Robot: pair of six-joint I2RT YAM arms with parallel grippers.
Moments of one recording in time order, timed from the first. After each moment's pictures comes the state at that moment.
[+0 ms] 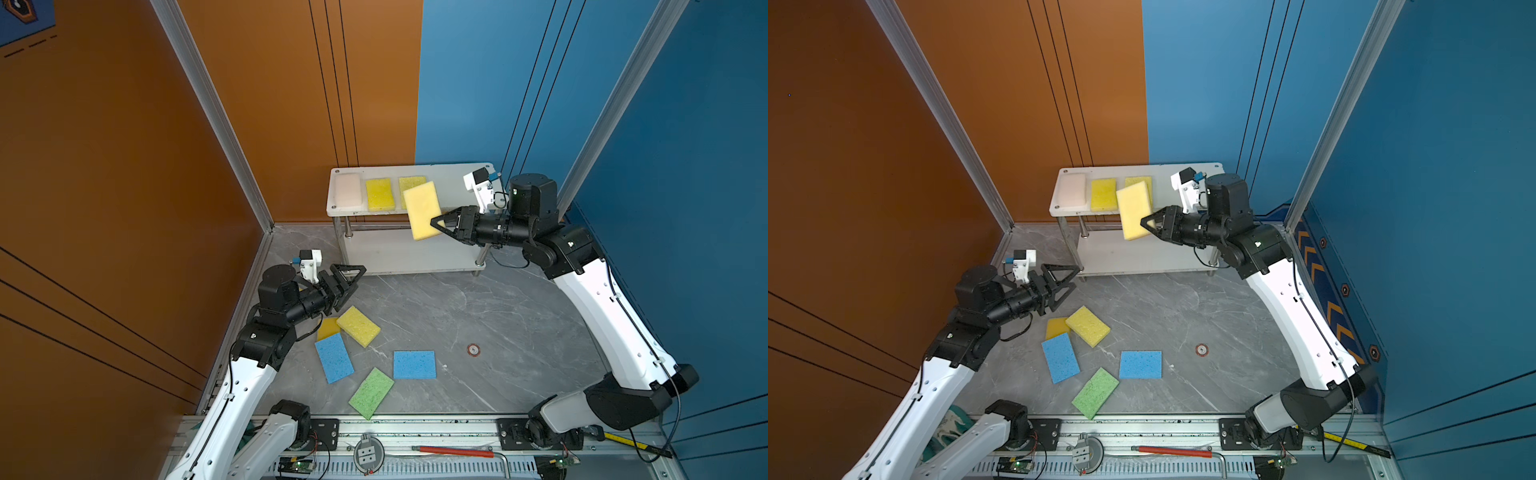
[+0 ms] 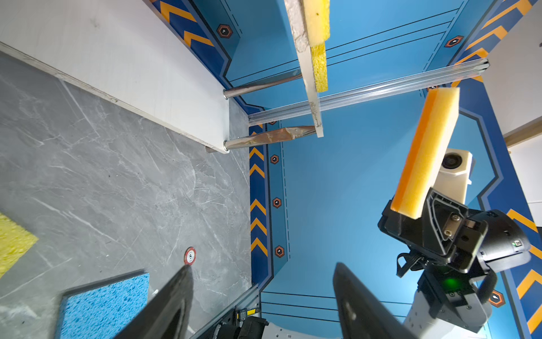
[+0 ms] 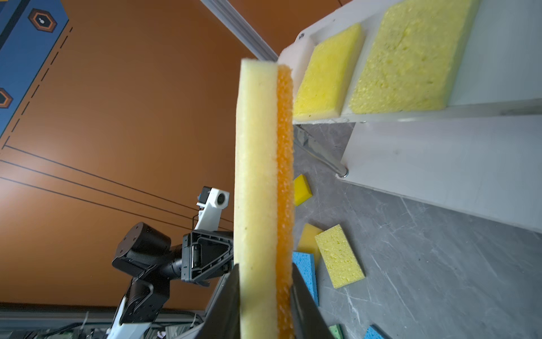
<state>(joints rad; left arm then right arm) -0.22 0.83 0.91 -0.35 0.58 -1.15 0.47 1.49 1.92 -0.78 -0.53 0.64</state>
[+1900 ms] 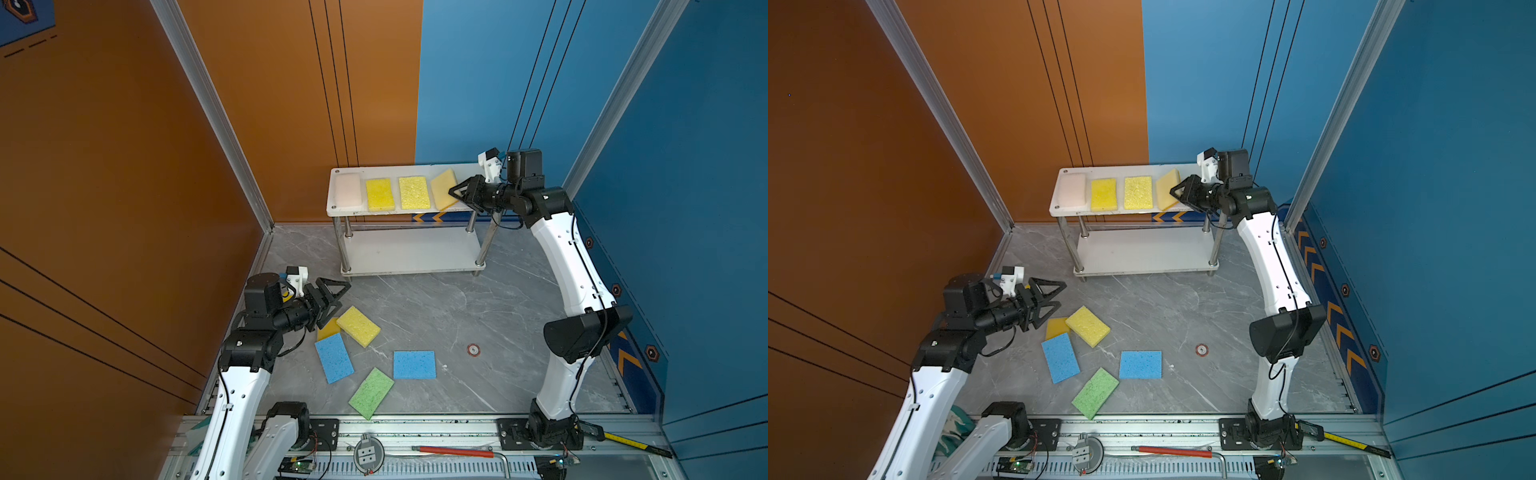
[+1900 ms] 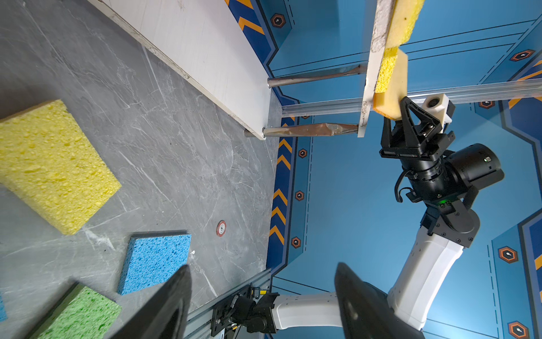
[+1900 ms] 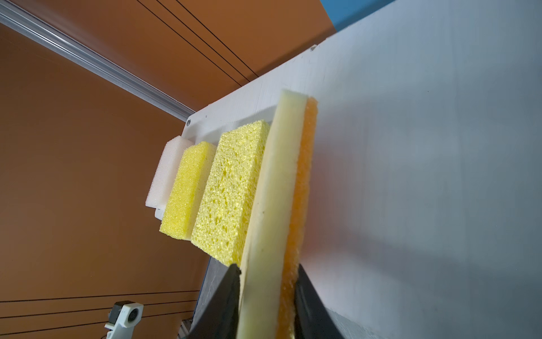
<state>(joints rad) -0.01 0.79 0.90 -0.62 0.75 -1.04 0.23 1.91 2.28 -0.86 -0.54 0.58</state>
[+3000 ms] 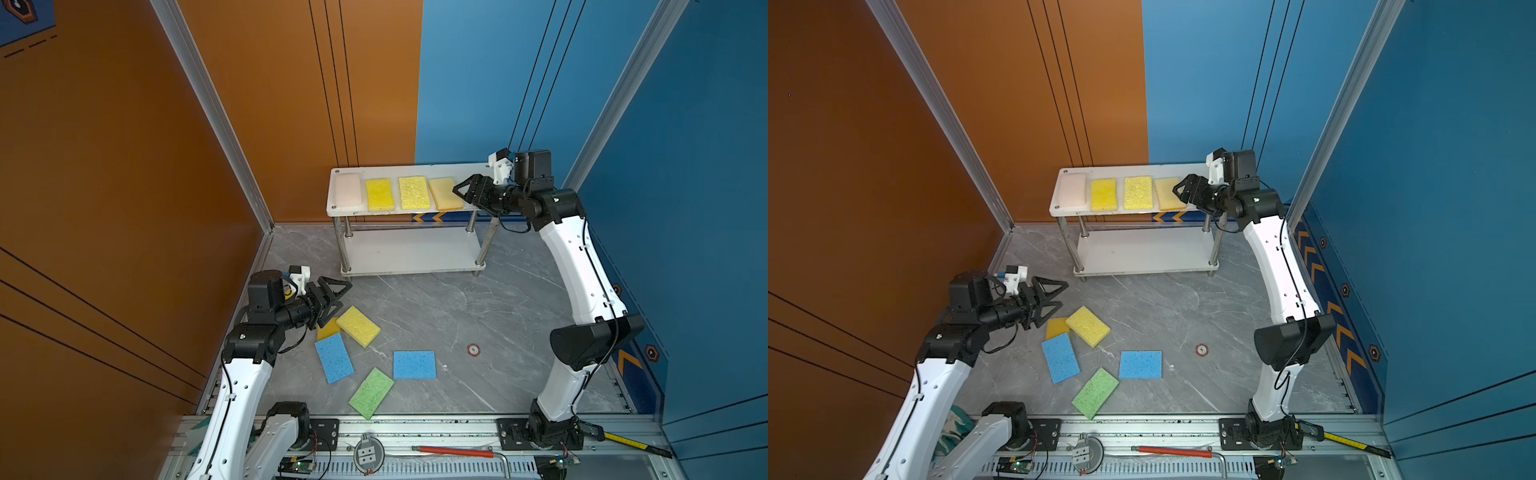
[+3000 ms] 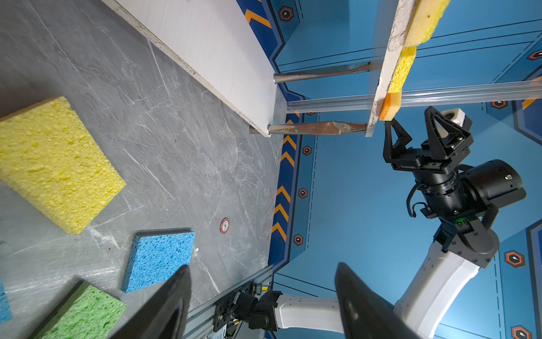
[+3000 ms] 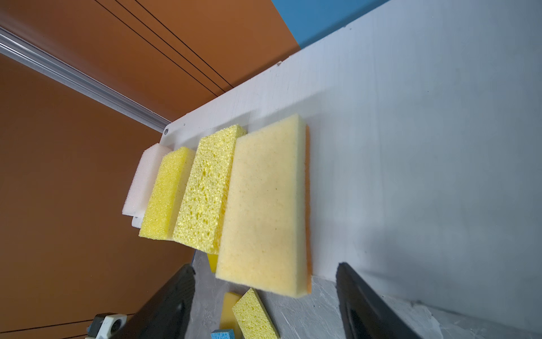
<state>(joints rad) -0.01 0.83 0.90 -0.62 0.76 -1.02 0.23 1.81 2.22 -0.91 -0.41 0.55</state>
